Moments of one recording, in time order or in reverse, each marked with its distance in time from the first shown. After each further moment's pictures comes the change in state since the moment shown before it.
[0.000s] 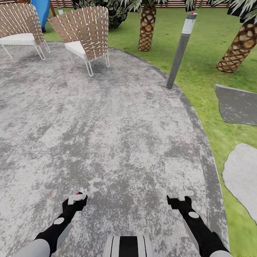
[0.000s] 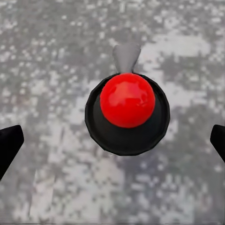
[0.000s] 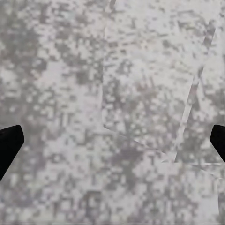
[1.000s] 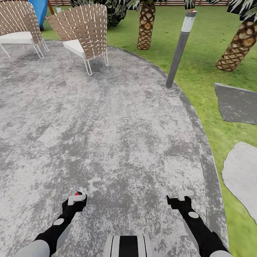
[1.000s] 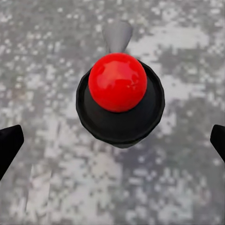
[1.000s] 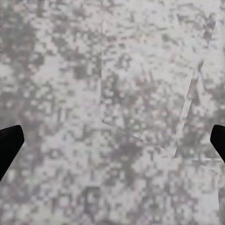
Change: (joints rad) left arm 0.006 0.000 0.000 -0.002 0.000 0.000 0.000; right arm 0.000 0.001 0.001 0.000 0.000 0.000 0.000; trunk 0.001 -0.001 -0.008
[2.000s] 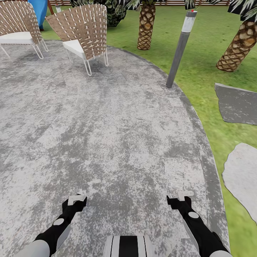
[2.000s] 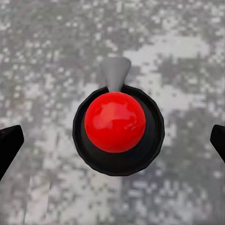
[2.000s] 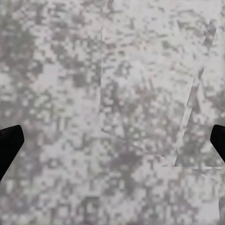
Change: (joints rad) left arm 0.000 0.000 0.000 0.000 0.000 0.000 0.001; right arm 0.000 0.000 0.000 0.002 0.000 0.000 0.000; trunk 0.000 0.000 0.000
